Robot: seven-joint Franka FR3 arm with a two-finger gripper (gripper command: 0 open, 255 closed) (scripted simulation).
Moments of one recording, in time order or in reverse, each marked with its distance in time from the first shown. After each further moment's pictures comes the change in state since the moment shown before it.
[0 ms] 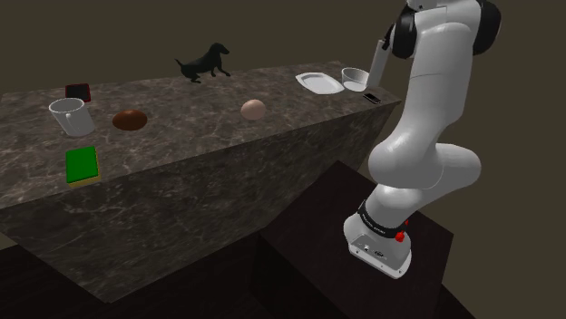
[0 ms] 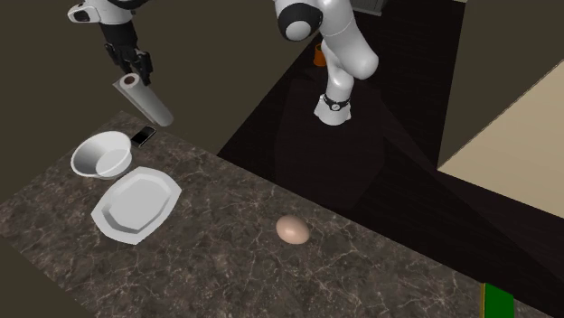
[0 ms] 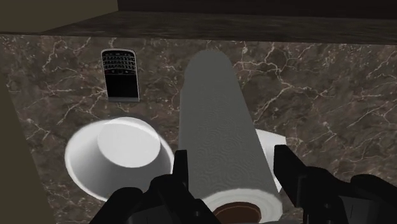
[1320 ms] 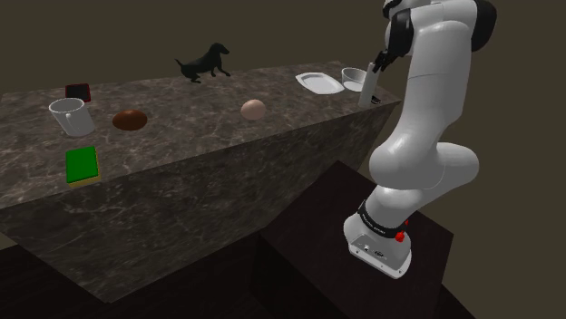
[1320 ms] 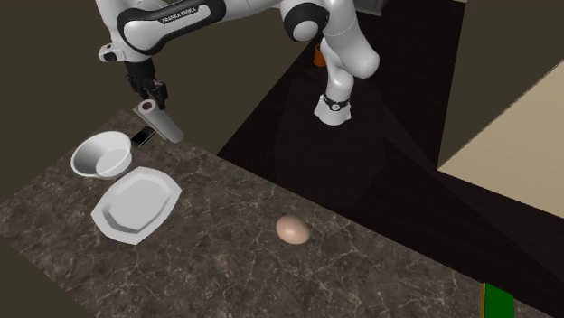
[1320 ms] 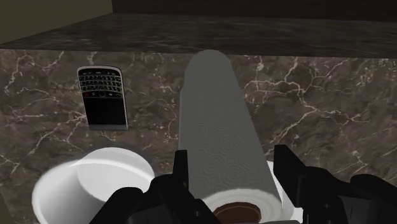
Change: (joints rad) arm 0.075 -0.021 0.003 -0.313 0.012 0.270 -0.076
